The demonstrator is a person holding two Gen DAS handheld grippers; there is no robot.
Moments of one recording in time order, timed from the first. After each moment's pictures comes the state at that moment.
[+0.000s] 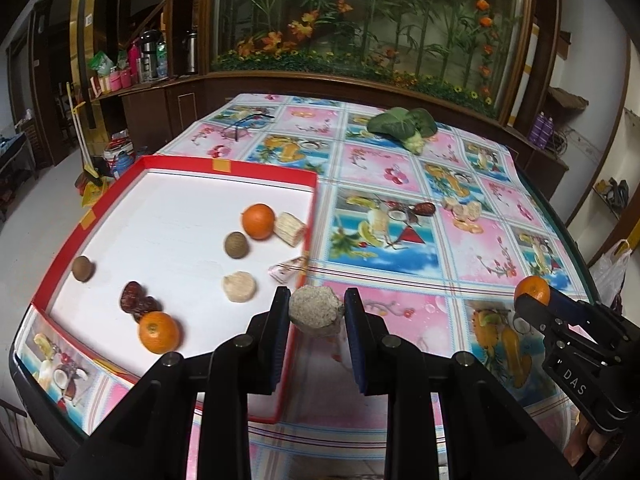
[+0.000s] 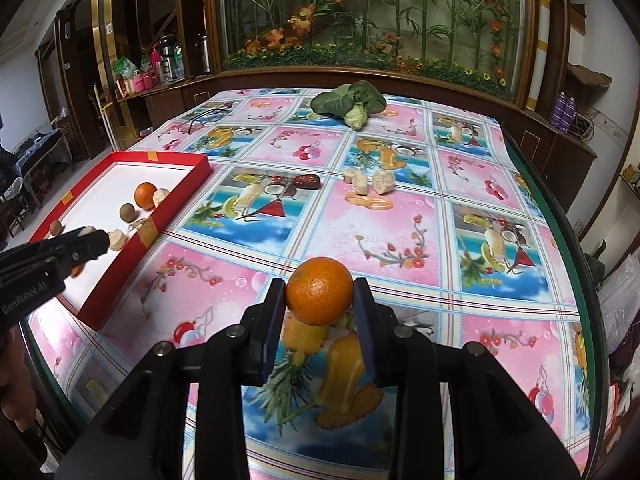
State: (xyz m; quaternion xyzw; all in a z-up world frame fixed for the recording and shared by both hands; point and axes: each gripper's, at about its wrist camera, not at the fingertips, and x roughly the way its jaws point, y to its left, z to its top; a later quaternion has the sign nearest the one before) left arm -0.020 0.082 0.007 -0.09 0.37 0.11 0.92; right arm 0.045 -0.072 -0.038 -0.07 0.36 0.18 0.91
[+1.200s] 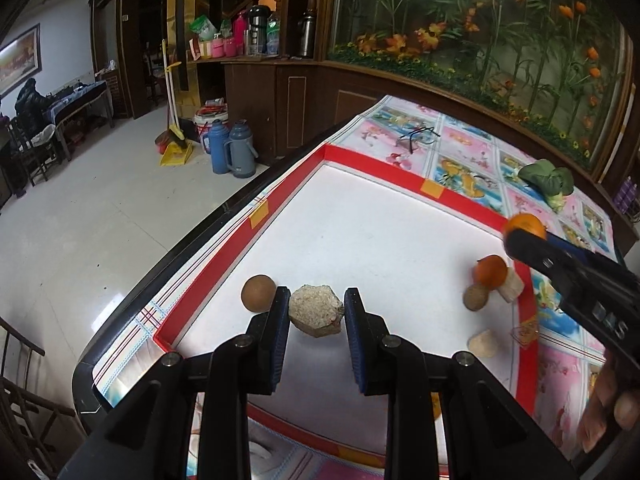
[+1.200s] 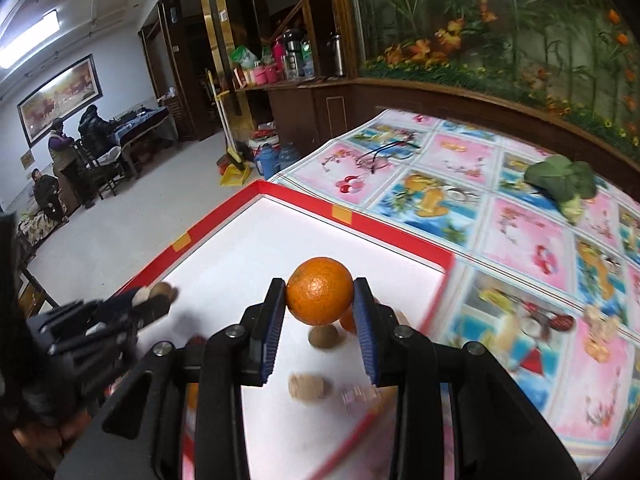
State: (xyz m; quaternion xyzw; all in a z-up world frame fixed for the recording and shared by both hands) left arm -0.037 0.243 -0.008 -0.15 0.36 0.26 0.88; right arm 0.091 0.151 -0.022 -0.09 0.34 0.39 0.85
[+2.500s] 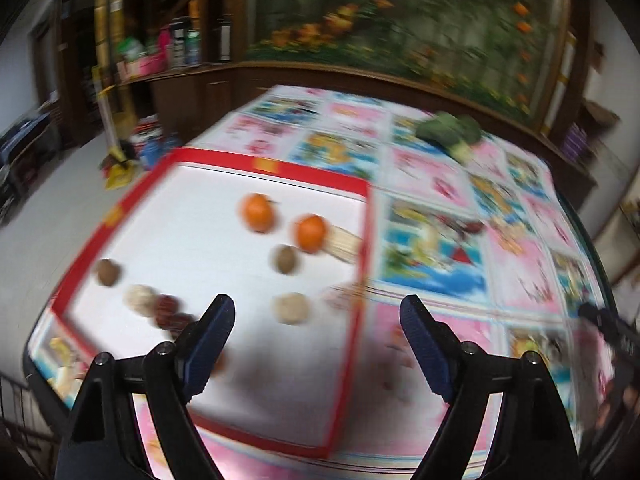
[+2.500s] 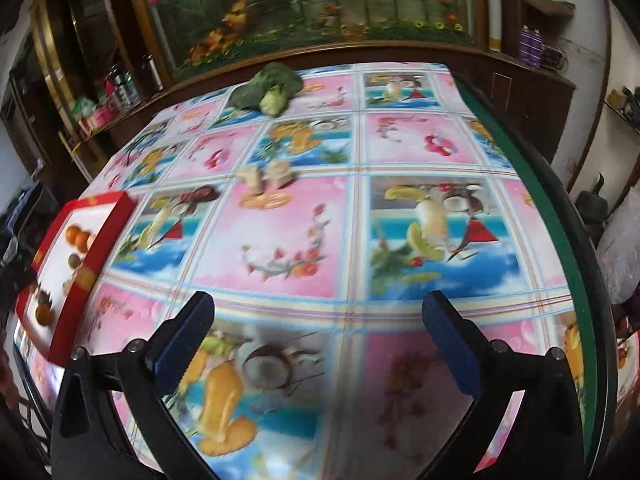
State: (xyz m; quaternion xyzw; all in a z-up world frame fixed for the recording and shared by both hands) left arm 0.002 0.107 0.003 -0.10 0.39 0.15 0.91; right arm 0.113 -0.162 -0.052 0.02 0.40 0.14 0.90
